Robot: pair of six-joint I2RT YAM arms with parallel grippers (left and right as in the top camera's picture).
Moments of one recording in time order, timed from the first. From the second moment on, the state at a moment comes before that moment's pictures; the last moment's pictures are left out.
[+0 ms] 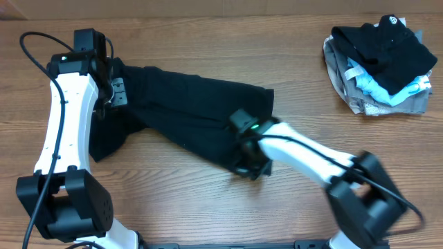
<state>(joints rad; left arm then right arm) 0.11 1.78 1.61 -1.21 -0.14 -0.13 0.67 1.78 1.14 -0.96 -0.22 0.88</state>
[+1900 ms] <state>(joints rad) -0.05 1.68 1.32 -0.71 -0.22 -0.13 0.30 1.68 1.15 -0.65 0.04 0.58</state>
